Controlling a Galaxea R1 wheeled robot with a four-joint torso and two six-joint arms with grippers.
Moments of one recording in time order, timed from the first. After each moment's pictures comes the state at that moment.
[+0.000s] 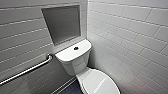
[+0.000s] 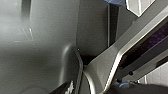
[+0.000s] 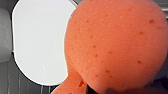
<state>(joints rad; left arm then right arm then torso) 1.50 2.64 -1.95 0.03 -0.09 -0.08 -0.94 2.18 -1.64 0.09 0.06 0.62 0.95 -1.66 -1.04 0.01</state>
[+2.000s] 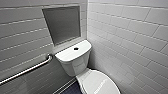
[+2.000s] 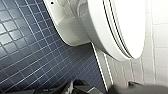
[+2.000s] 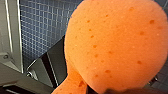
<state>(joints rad) 0.95 2.39 -1.58 -0.30 0.05 -0.12 -1.52 2.24 -1.68 -0.07 0.25 0.48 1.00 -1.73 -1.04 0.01</state>
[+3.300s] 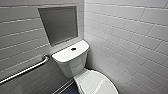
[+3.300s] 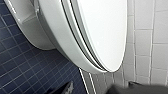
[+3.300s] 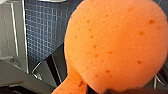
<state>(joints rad) 0.84 2.64 -1.74 -0.33 0.07 -0.24 -1.52 2.27 -1.67 -0.07 0.26 0.48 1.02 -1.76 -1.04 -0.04</state>
